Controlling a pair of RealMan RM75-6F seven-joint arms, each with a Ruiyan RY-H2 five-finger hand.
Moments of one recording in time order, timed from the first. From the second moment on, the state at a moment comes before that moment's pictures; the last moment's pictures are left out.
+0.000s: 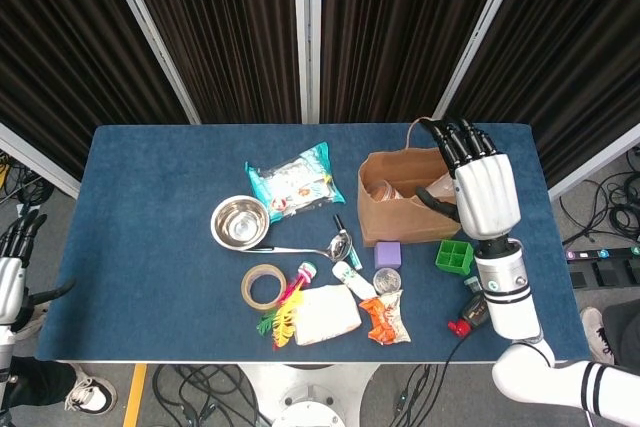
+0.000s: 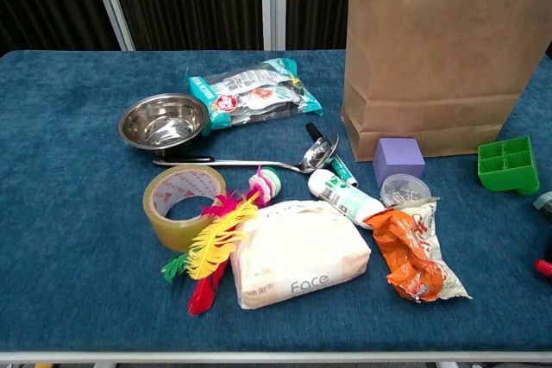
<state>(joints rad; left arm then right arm) -0.12 -1.38 -0.09 -1.02 1.50 1.54 -0.52 0.61 -1.29 0.39 -1.80 -1.44 1.47 -0.37</state>
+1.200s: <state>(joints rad) -0.11 -1.40 -0.08 -1.01 1.49 1.54 -0.52 0.50 -1.24 -0.06 -1.89 -1.58 1.22 -0.28</state>
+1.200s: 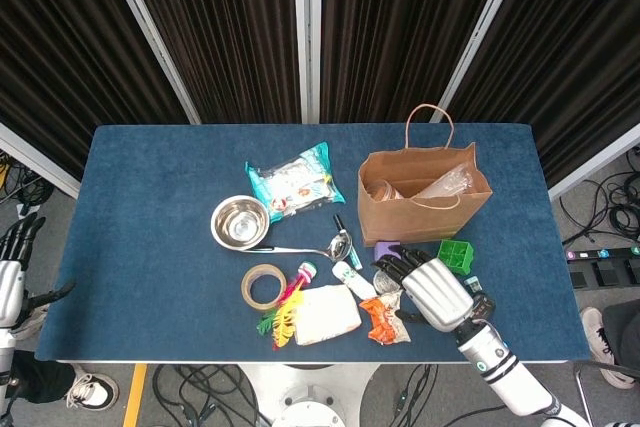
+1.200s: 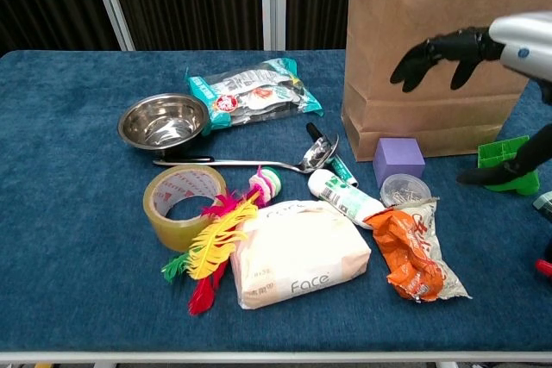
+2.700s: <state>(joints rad) -0.09 -1.43 -0.10 -0.94 1.48 1.57 -0.56 0.37 -1.52 -0.13 -1.59 -1.64 1.17 -0.48</state>
